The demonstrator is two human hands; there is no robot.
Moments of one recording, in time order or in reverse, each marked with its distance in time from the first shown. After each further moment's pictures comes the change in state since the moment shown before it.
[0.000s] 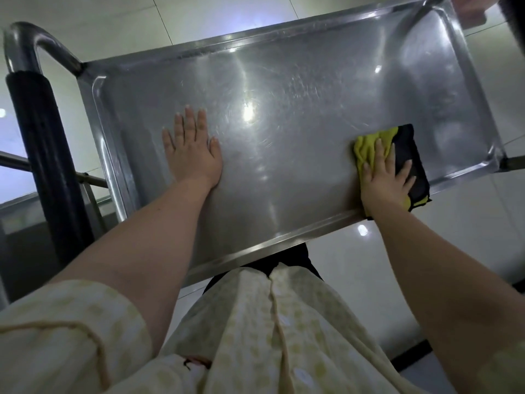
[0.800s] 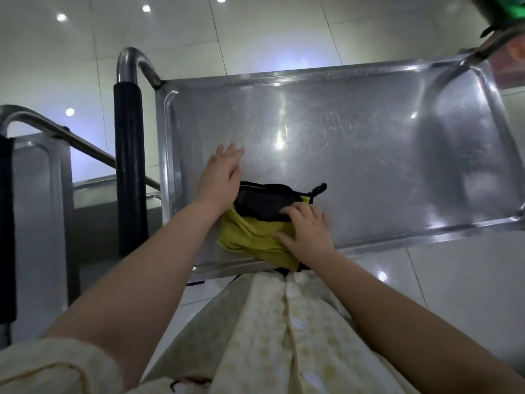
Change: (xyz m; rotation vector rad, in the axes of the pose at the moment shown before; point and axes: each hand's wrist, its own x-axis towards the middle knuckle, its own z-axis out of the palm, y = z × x) left_hand -0.049 -0.033 -0.040 -0.629 -0.040 0.101; right_hand -0.130 -0.124 0.039 0.012 -0.160 -0.801
